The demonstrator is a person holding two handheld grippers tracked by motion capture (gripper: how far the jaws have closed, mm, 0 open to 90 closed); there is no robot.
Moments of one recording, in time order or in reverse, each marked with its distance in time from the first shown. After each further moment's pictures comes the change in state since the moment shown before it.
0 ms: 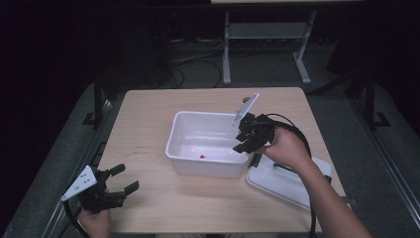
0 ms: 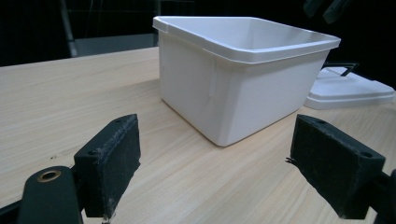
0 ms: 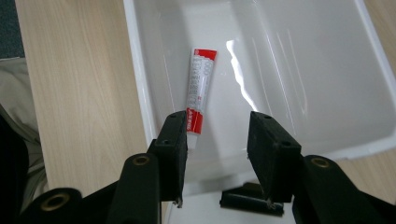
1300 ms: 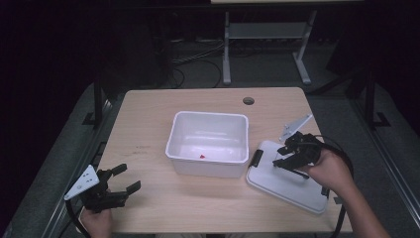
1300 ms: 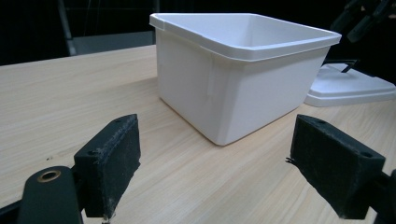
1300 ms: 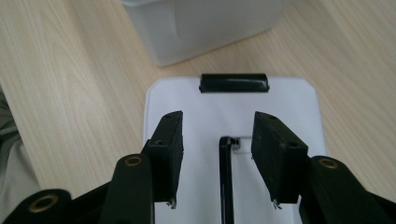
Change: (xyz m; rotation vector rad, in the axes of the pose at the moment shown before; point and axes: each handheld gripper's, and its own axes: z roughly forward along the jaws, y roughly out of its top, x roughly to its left) left arm -0.001 0.001 0.003 0.010 -0.001 0.008; right arm -0.004 -0.120 -0.018 0.005 -0.085 0.164
